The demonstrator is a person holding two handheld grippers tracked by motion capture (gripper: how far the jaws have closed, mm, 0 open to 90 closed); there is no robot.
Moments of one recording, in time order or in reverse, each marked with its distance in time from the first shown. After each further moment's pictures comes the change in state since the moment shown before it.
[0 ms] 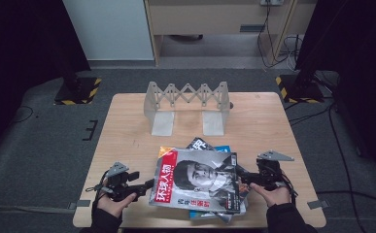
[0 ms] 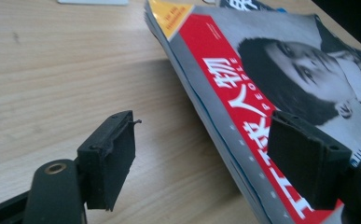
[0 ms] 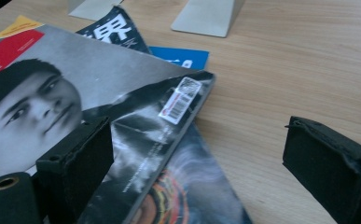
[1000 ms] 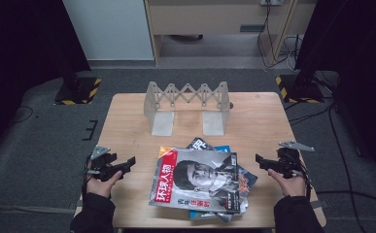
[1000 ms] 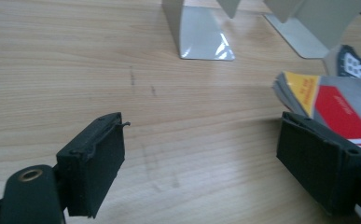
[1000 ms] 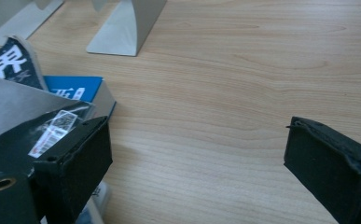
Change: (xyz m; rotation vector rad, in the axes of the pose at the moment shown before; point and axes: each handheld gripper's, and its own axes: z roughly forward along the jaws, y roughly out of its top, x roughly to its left) left arm 0.064 0.028 -0.004 -0.126 0.226 -0.065; right arm -0.066 0.012 -0.005 -0.025 -0.153 0.087
